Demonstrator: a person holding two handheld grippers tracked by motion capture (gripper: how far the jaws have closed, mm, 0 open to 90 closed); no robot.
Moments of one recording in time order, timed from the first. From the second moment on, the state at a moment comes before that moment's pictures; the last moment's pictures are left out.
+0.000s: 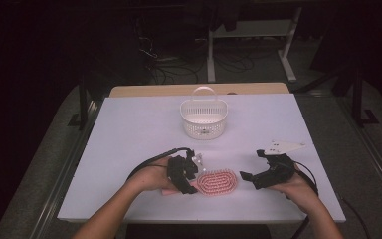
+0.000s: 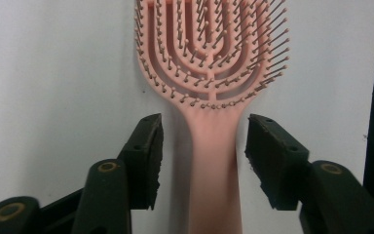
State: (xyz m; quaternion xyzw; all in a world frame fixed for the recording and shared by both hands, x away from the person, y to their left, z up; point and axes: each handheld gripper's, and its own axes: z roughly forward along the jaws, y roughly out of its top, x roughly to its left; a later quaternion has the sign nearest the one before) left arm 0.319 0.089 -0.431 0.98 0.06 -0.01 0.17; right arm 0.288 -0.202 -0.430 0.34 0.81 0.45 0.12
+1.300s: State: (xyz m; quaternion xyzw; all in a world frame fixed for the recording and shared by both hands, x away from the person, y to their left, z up) left arm 0.317 0.076 -0.432 0.99 0.04 0.00 0.11; right arm 0.288 -0.202 -0.430 0.34 0.82 0.45 0.12
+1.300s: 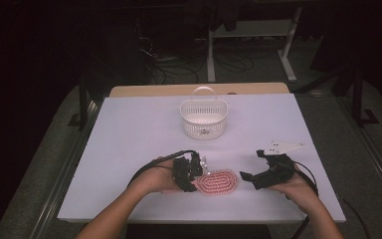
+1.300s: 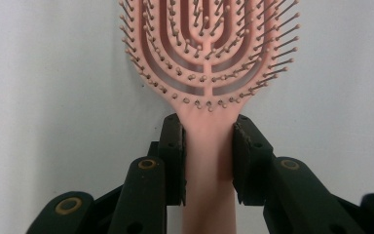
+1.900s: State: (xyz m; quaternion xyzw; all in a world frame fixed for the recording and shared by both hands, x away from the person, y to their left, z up) left arm 0.321 0.085 -0.432 0.99 0.07 -0.01 0.14; right arm 0.288 -0.205 -0.430 0.34 0.81 0.45 0.12
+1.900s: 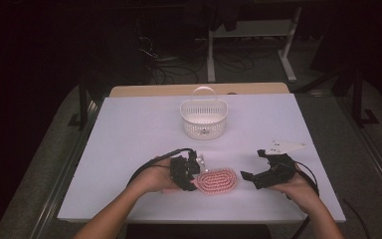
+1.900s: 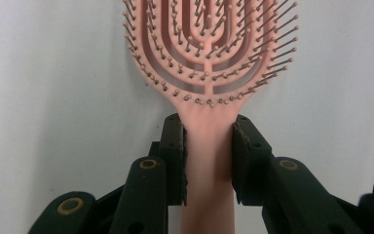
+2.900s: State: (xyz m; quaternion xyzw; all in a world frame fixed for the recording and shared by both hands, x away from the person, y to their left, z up) left arm 0.334 0.134 -0.405 0.95 0.14 0.02 0.28; right arm 0.289 -0.206 -0.432 0.35 0.81 0.46 0.11
